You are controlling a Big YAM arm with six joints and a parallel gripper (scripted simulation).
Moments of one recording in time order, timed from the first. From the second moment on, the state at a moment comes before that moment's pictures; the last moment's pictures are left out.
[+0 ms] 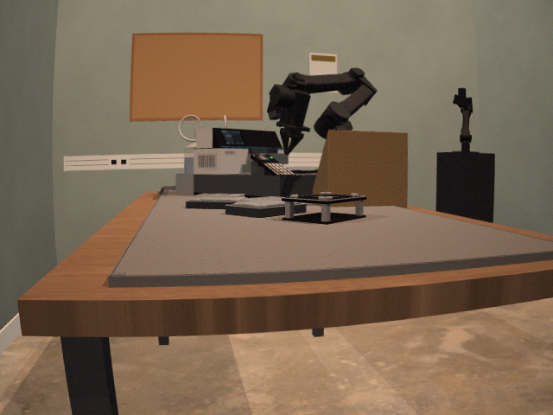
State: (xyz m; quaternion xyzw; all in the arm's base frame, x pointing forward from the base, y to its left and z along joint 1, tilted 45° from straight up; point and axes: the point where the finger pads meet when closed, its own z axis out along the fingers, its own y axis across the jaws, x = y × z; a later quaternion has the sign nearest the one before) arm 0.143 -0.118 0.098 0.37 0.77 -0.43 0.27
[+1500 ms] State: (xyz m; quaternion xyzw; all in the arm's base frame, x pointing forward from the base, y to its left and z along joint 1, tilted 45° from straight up) arm 0.148 -0.151 0.077 0.39 0.76 -0.43 0.28
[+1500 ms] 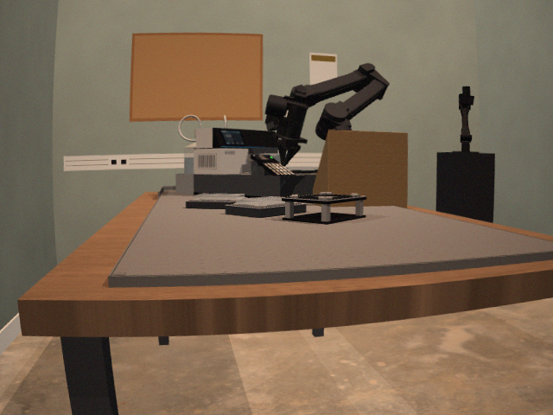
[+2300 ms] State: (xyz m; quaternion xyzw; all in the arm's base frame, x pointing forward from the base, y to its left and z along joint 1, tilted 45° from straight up) arm 0.153 -0.173 0.066 0.38 0.77 -0.43 0.28
